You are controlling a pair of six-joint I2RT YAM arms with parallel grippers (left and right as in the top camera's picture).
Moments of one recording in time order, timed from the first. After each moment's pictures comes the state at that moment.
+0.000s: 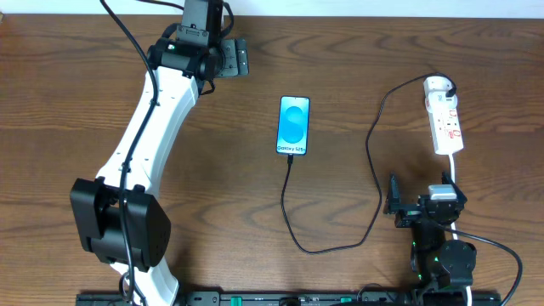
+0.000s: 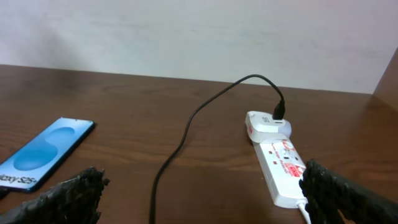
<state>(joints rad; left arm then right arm) -0.24 1.88 1.76 -0.79 -0.06 -0.29 0.04 0.01 0.01 -0.07 0.02 -0.06</state>
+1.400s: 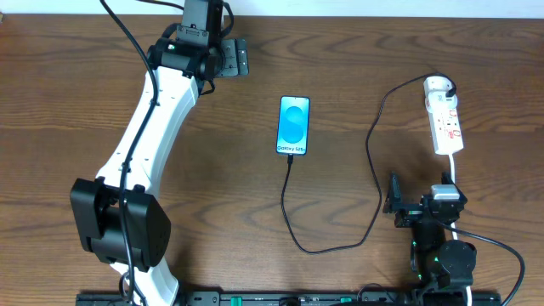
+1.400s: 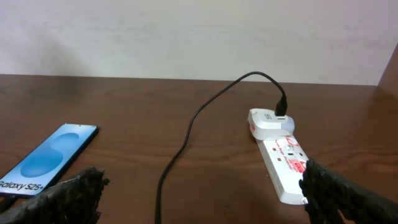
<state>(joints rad) -0.24 1.88 1.76 -0.79 -0.06 -0.29 0.04 0.01 0.01 -0.07 0.02 -0.01</state>
